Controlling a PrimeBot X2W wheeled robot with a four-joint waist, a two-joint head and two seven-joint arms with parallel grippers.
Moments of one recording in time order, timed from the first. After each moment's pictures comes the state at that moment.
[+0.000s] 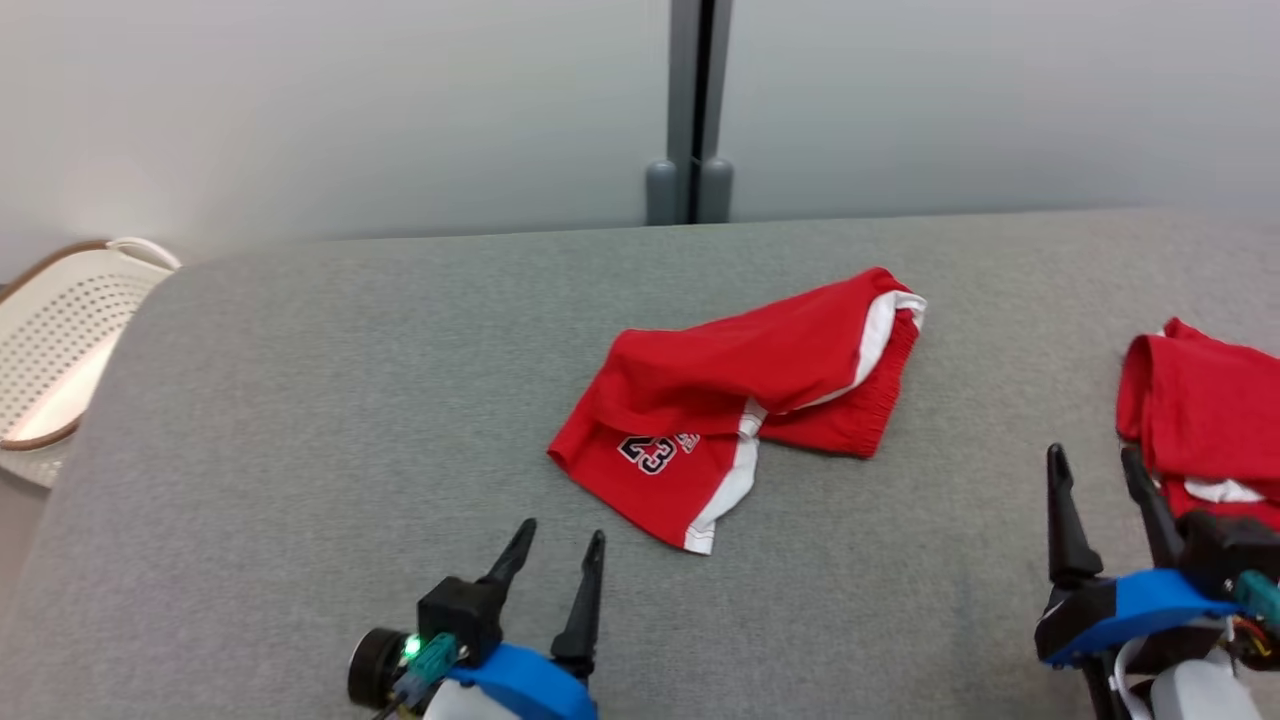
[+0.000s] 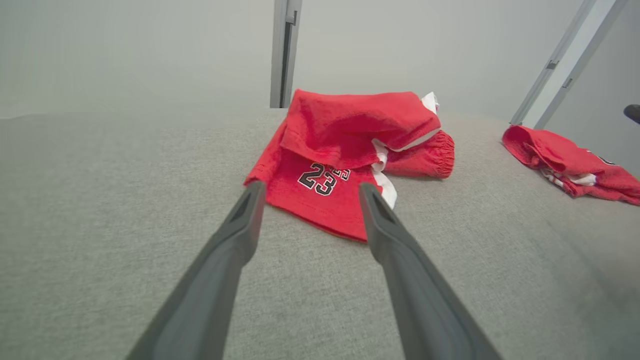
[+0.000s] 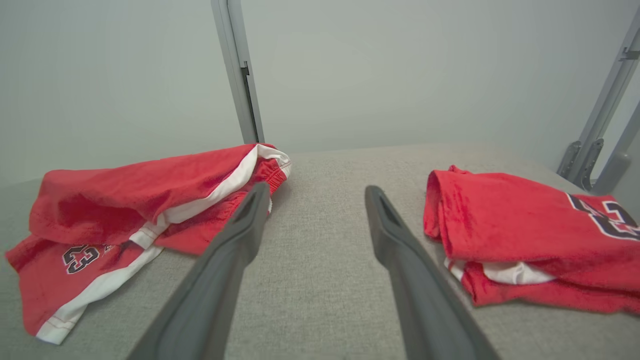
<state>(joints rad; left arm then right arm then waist) -0.13 0.05 -0.43 0.46 -0.32 -0.04 -0.25 -0.23 -0.10 -0.17 0.50 0.11 0.13 -0.26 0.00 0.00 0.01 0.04</state>
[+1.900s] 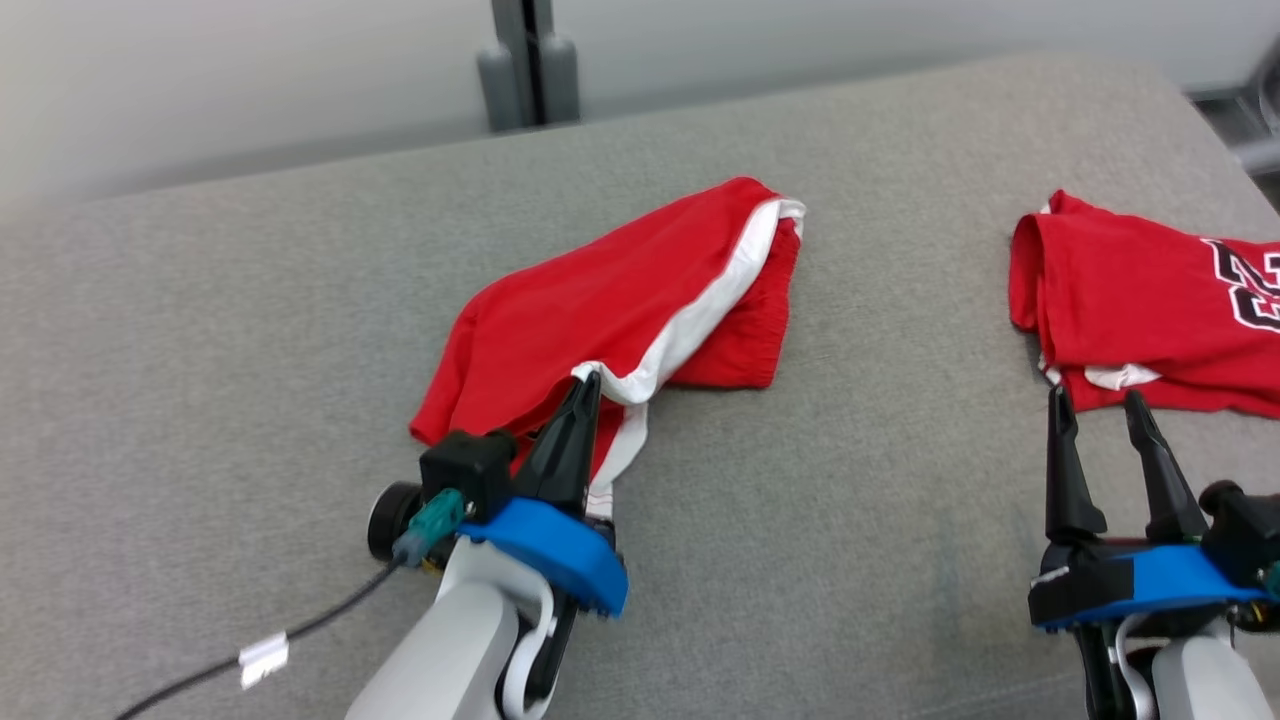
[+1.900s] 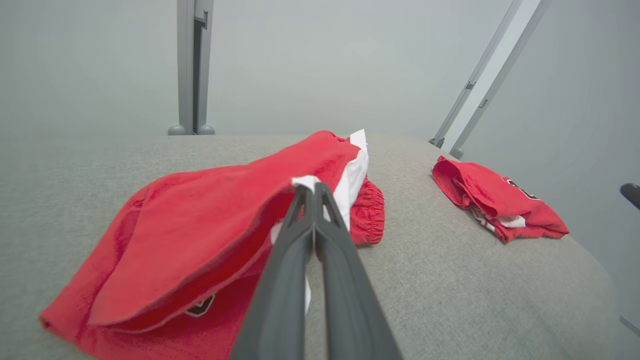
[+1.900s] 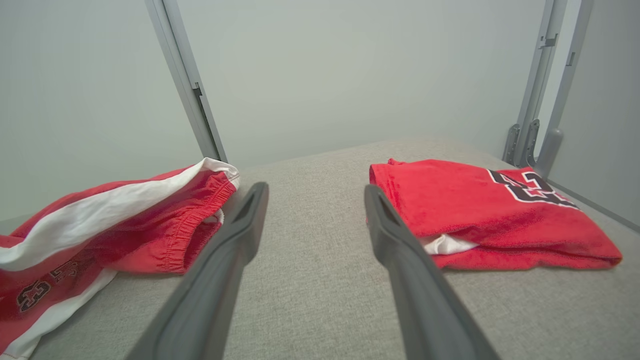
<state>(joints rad) -0.45 0.06 -0.59 0.53 -0.55 0.01 -0.26 -0.19 -0.05 -0.14 0.25 0.20 0.13 -0.26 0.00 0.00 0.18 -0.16</state>
